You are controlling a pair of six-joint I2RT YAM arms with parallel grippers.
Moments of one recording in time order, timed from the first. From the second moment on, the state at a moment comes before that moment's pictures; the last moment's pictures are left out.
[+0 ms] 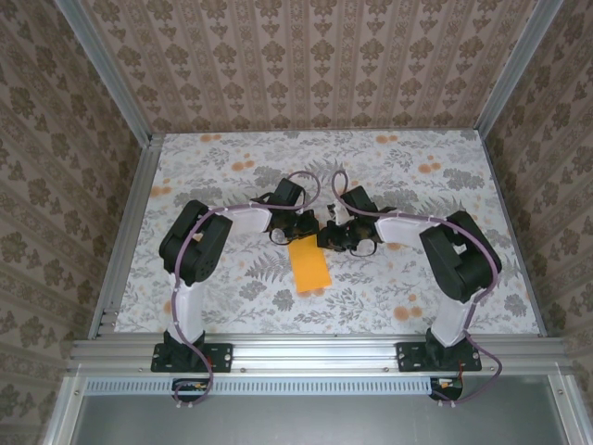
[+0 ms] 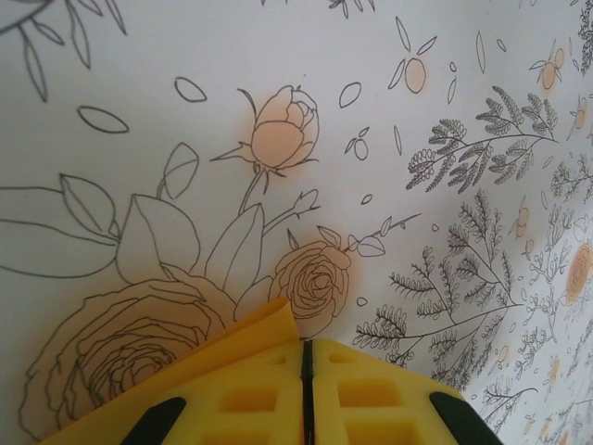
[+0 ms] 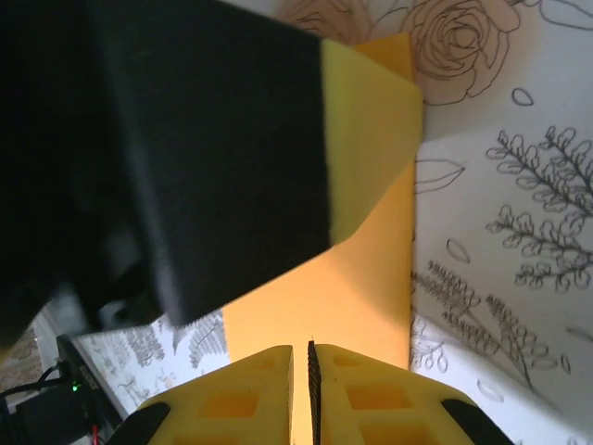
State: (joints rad) left arm -0.65 2.03 1.21 -0.17 0.42 -0.72; right arm 0.47 1.83 0.99 -0.19 -0.57 0.61
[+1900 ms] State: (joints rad) left arm -0.48 1.37 0.77 -0.40 0.19 -0.78; right arm 0.73 1.67 0.86 -0.40 -0.32 0.64
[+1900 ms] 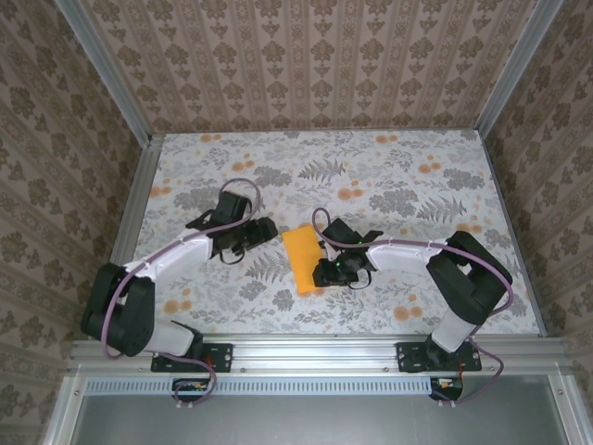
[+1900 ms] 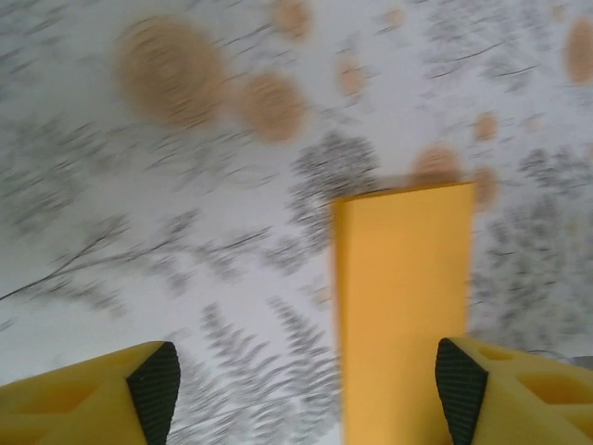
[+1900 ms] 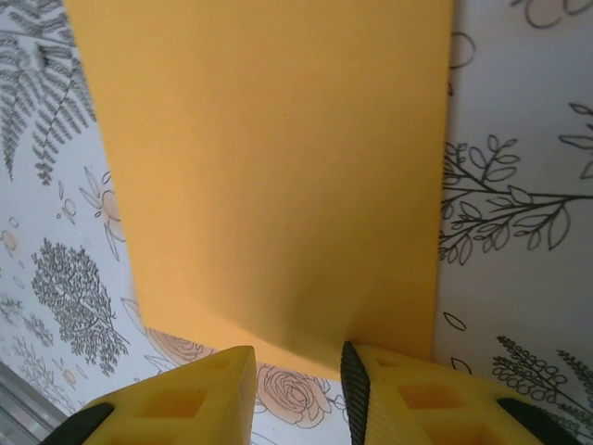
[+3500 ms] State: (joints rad) left arm -0.72 1.37 0.65 -0.26 0.32 -1.05; right arm 0.62 2.04 1.36 -0.43 -0.20 0.63
